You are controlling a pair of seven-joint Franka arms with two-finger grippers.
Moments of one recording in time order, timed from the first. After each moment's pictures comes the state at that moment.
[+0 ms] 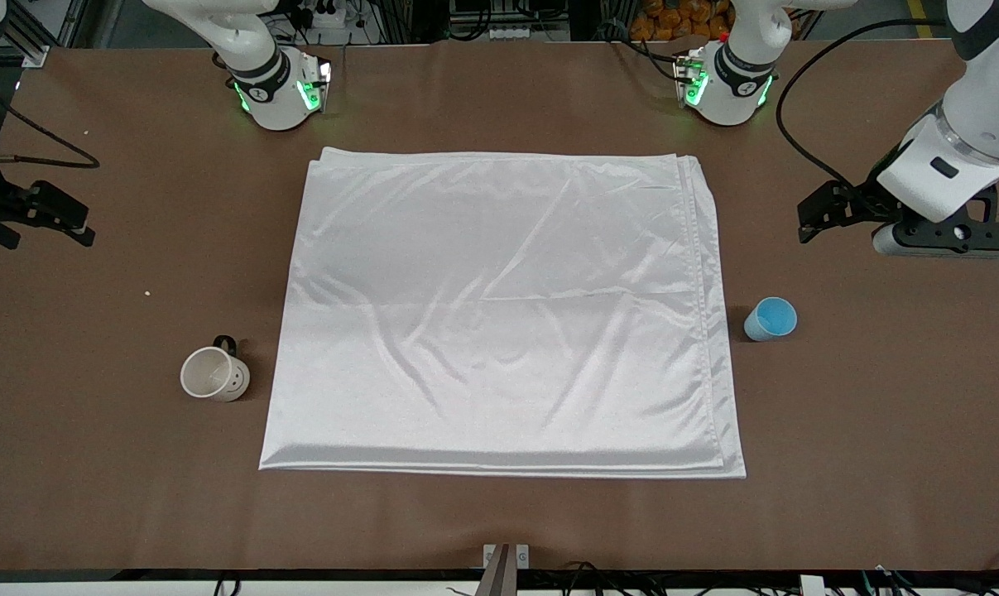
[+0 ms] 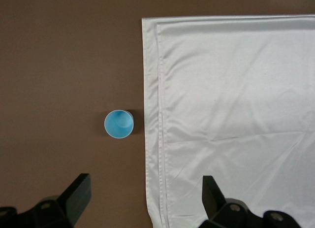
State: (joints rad) left arm -0.15 0.03 -0.03 -1.59 -0.02 1.66 -0.13; right arm -0.04 -0.02 -0.01 -1.63 0.00 1.68 -0.07
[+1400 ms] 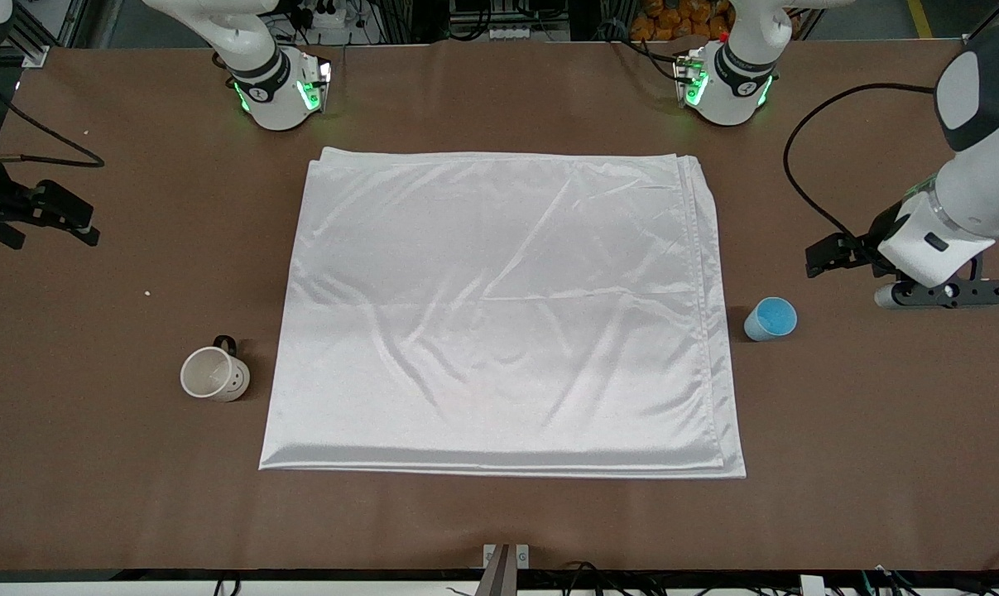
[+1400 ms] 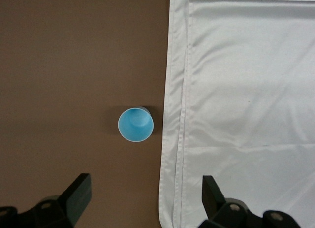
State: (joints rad) left arm -0.08 0.11 -0.01 -1.71 -0.02 1.79 -0.10; right arm -0.04 -0.02 0.00 -1.63 0.00 1.69 -0.07
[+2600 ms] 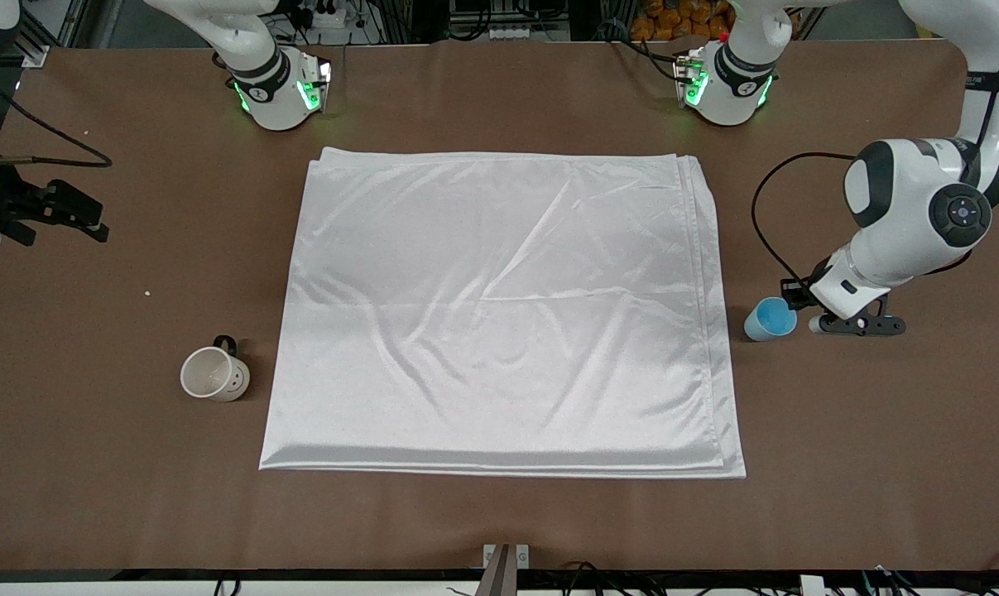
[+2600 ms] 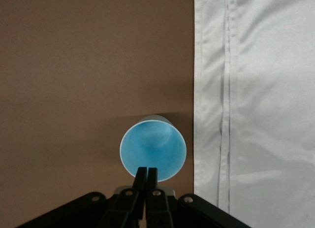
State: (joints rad) left arm 0.00 0.20 -0.01 -2.11 -0.02 2.28 0.06; right arm -0.07 -0.02 0.04 -1.64 0.00 1.66 -0.07
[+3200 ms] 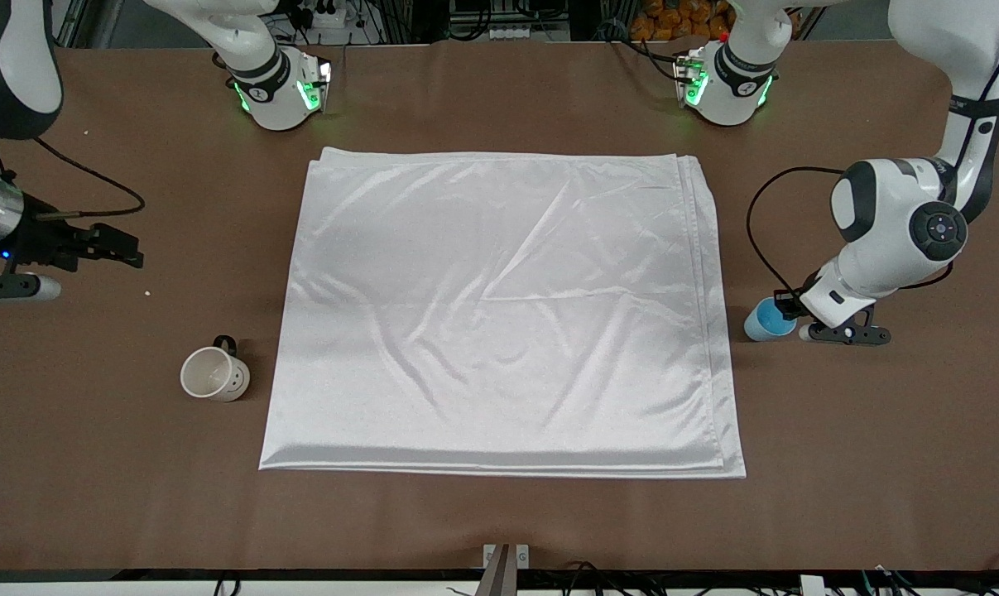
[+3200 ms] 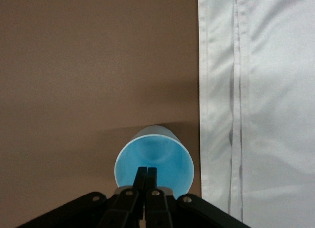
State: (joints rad) left arm 0.00 0.26 -0.02 -2.13 -0.02 2.39 0.08; right arm -0.07 0.11 0.04 -1.67 0.00 1.68 -0.07
